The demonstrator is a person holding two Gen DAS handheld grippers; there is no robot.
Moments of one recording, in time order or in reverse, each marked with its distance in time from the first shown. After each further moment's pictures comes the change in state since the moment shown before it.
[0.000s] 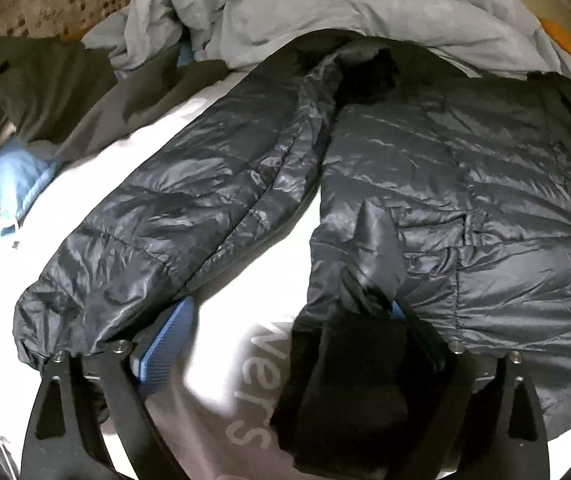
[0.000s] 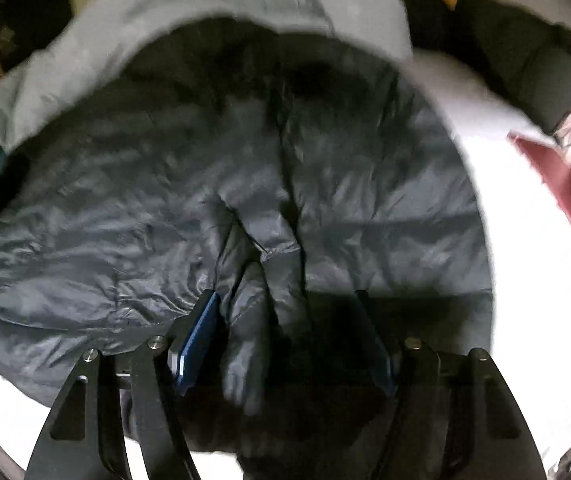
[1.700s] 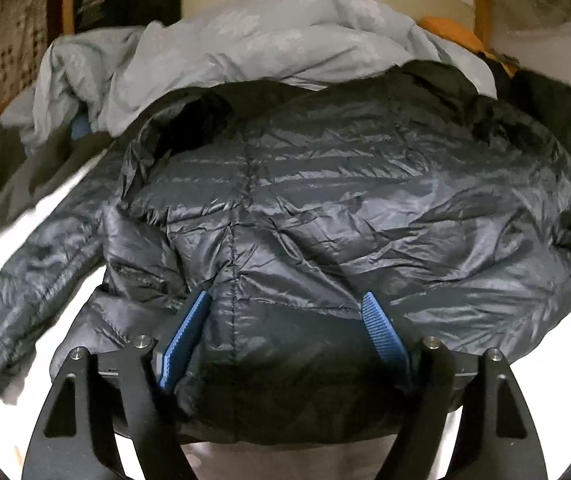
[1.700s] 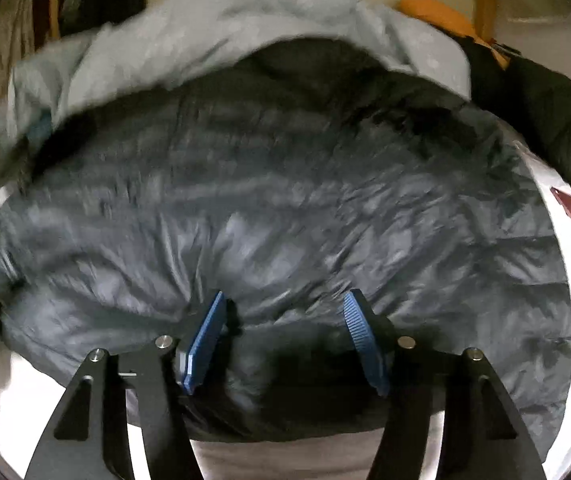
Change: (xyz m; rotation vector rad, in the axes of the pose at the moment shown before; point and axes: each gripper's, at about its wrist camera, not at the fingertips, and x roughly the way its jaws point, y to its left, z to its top) left arm -0.056 -0.092 -0.046 0.194 -0.186 -0.281; right arm -0.056 0.093 -0.038 -0.048 -0.216 0.078
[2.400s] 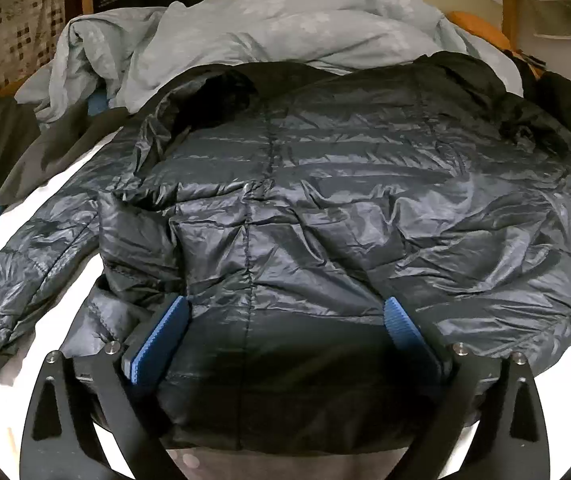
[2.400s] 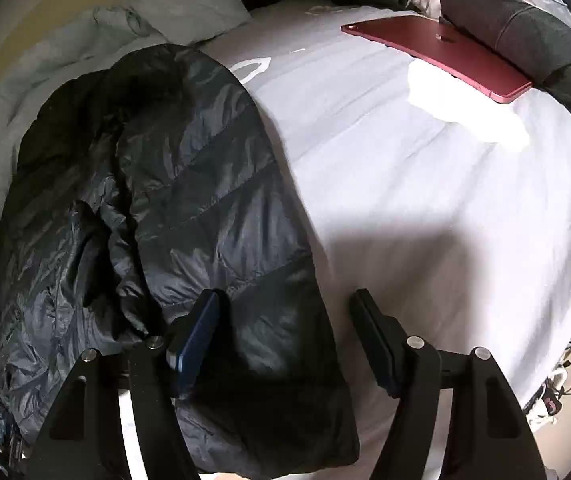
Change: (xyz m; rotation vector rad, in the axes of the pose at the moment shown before) left arm 0.013 0.000 -0.001 -0.036 0.051 0.086; right arm -0.014 -0.197 -0.044 0.534 0.230 -0.199
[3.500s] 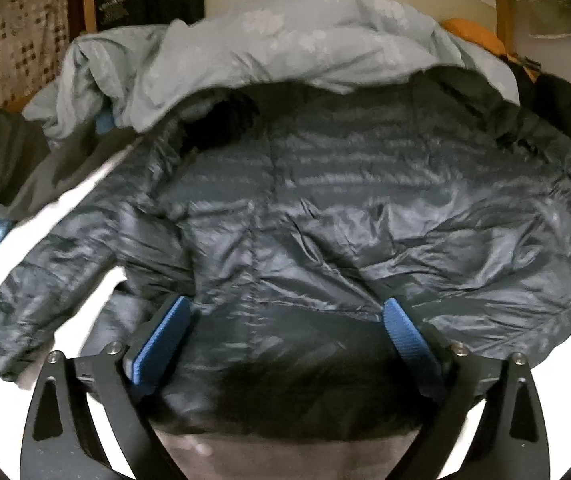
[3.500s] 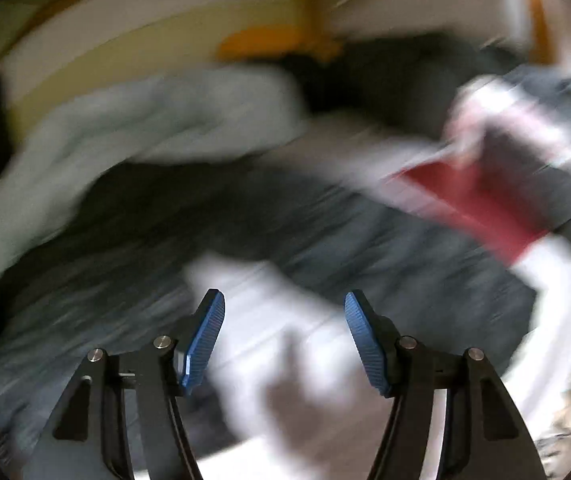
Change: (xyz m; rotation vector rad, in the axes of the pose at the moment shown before) left arm -0.026 0.003 0.004 0.017 -0.072 0.014; right arm -0.055 0.060 0.013 -0.211 -0.228 0.201
